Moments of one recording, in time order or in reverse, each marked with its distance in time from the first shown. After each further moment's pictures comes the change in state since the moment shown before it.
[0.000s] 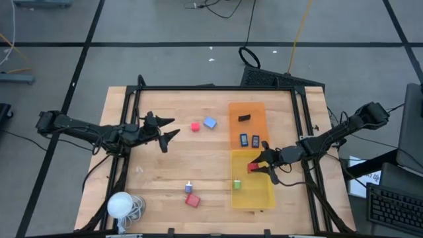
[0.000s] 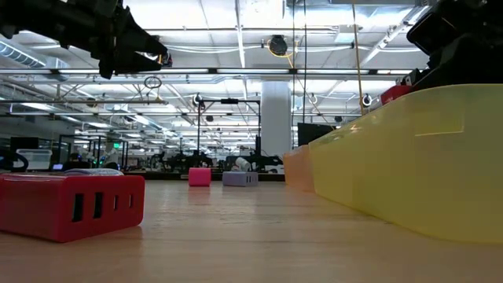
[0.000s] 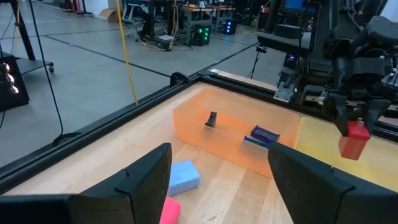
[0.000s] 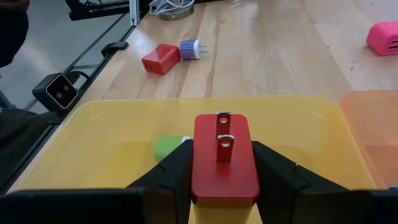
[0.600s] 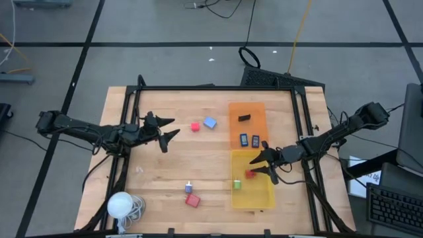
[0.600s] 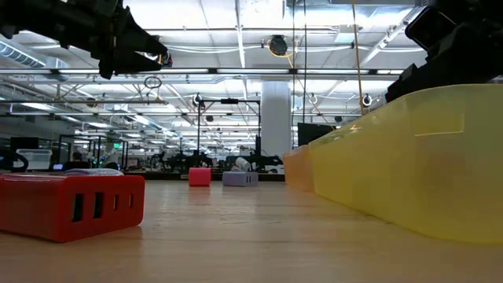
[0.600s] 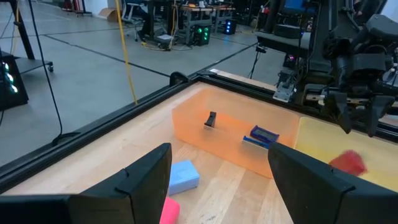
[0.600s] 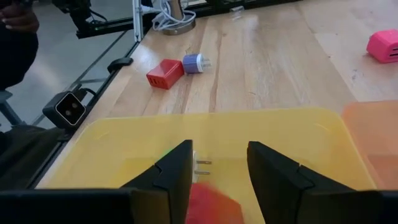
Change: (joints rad) left arm 0.000 0.000 0.000 0.000 0.002 -0.003; right arm 0.000 0.000 0.000 0.045 0.000 0.030
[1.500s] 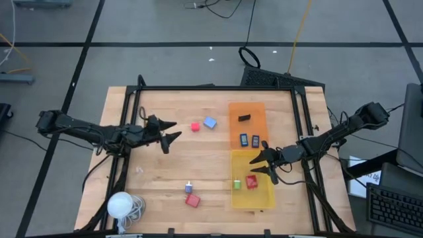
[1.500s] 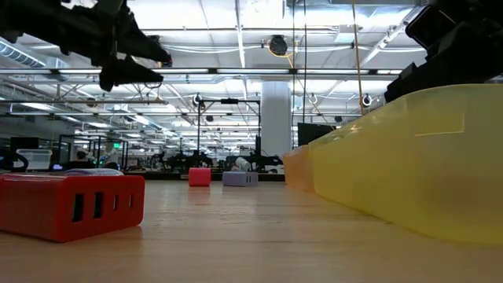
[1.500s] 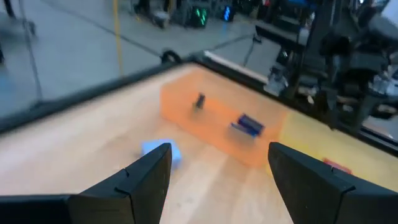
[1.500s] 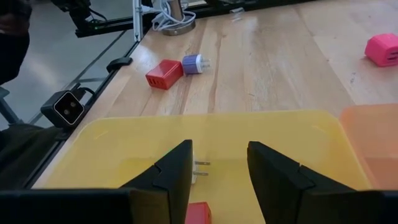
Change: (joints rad) left arm 0.001 0.055 0.000 -0.017 0.054 -0.178; right arm 0.000 0.000 0.000 0.004 0.004 -0.016
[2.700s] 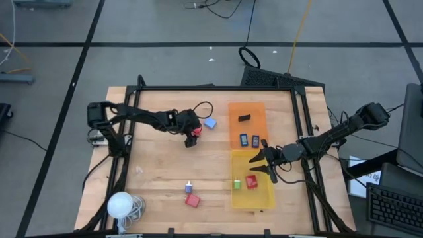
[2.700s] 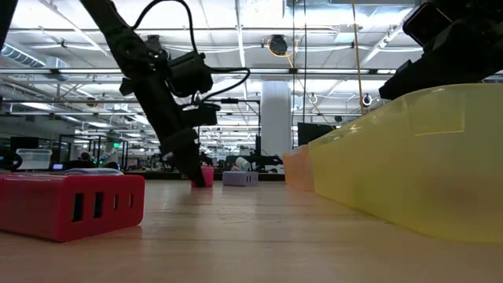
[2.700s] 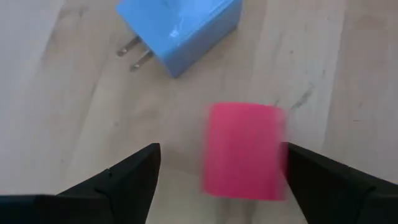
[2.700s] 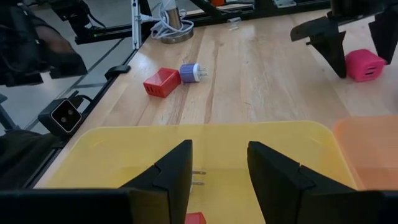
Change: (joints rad) left arm 0.432 0.915 0.420 -0.252 0.481 0.496; right arm -0.020 0.000 0.000 0.026 -0.005 -0.018
